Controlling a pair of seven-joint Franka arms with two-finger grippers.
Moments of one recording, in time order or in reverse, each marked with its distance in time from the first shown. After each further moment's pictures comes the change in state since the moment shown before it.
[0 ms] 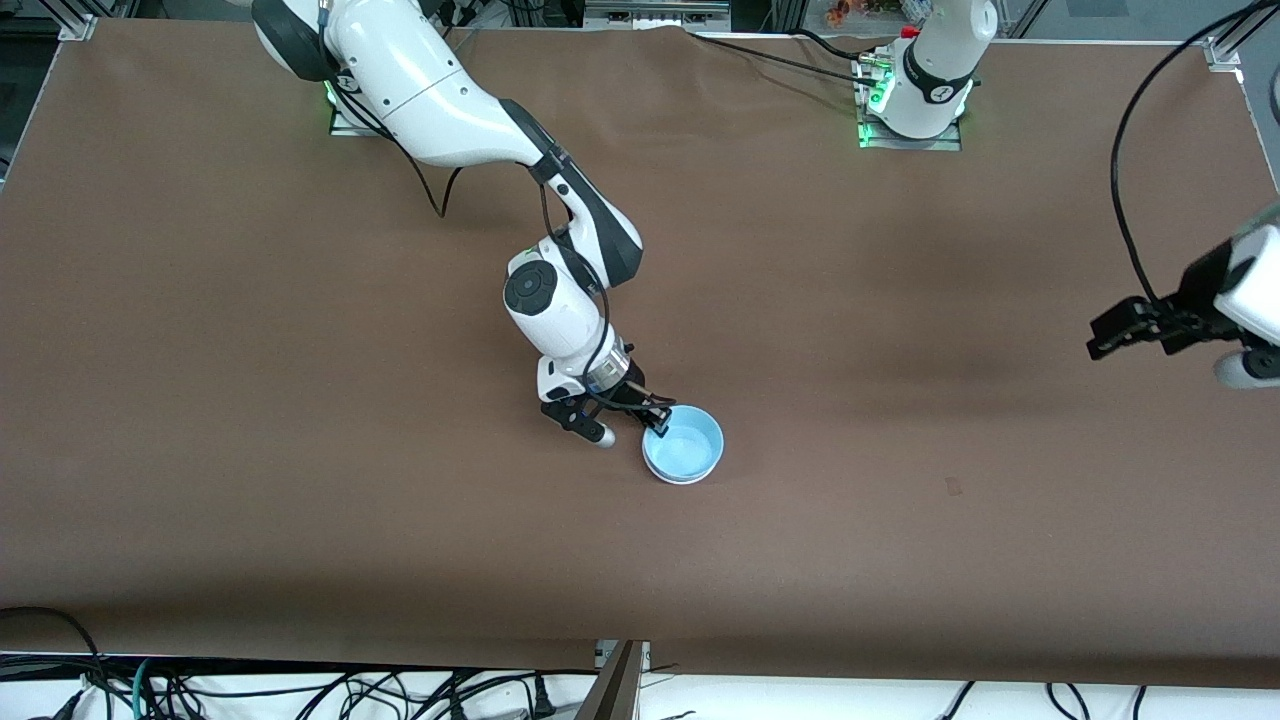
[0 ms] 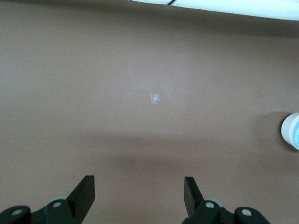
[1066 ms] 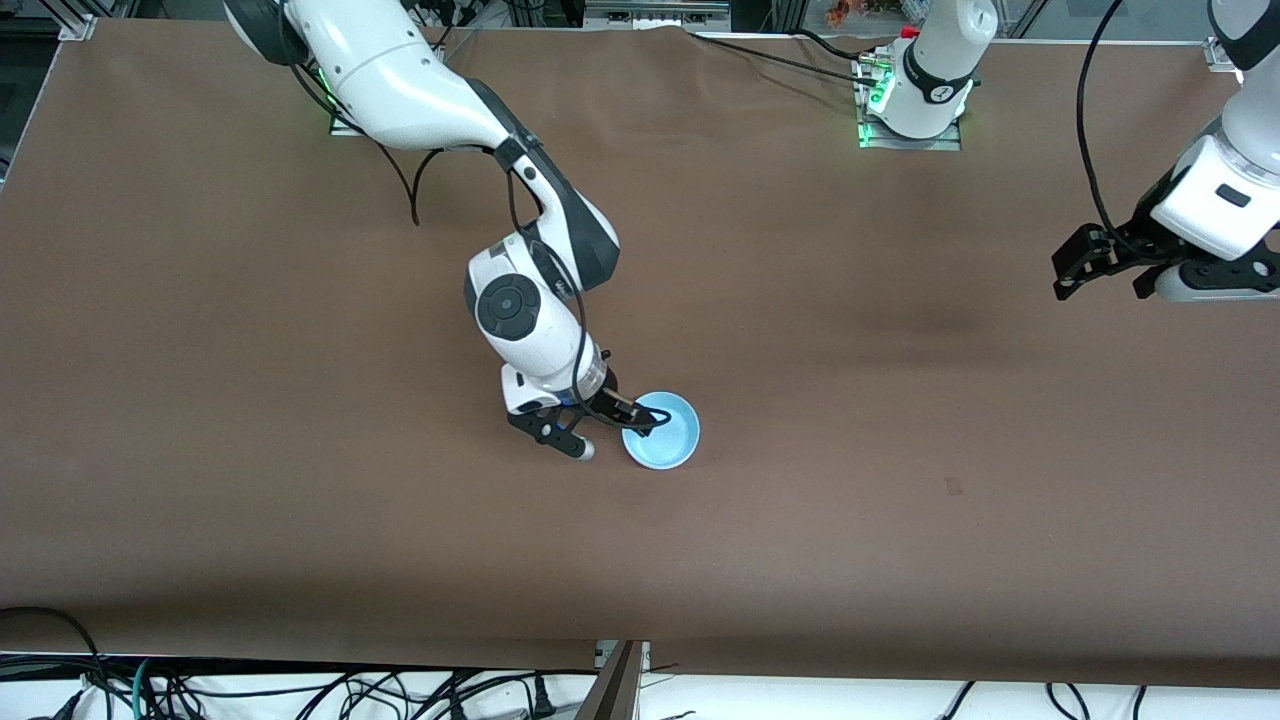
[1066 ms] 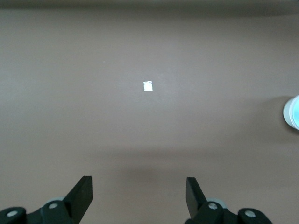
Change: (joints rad) left arm -0.350 -0.166 0.294 -0.158 -0.001 0.019 0.035; right arm -0.049 -0.088 -0.052 0.114 -0.091 -0.460 -0.065
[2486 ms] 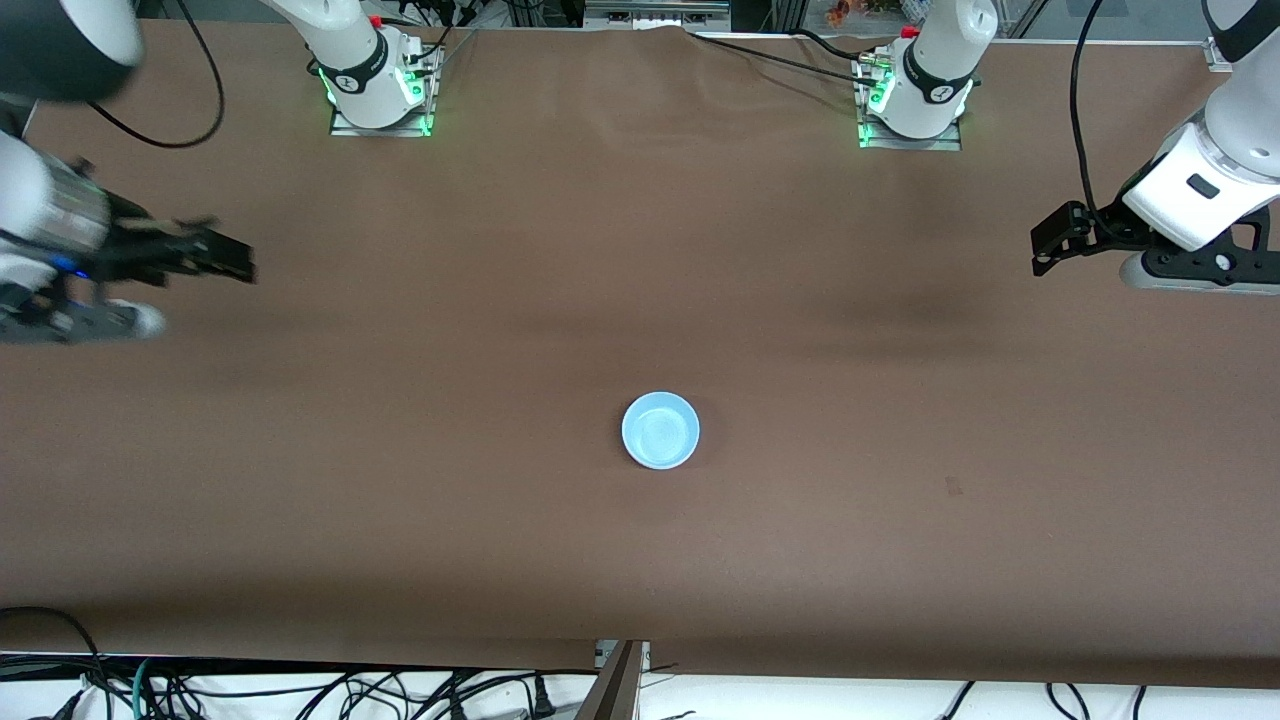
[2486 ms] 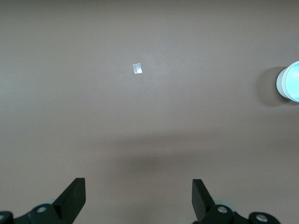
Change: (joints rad) left arm -0.005 0.015 -0.007 0.040 -0.018 -0.105 0.054; right arm -0.399 -0.607 -0.110 -0.017 -0.191 -0.952 -0.879
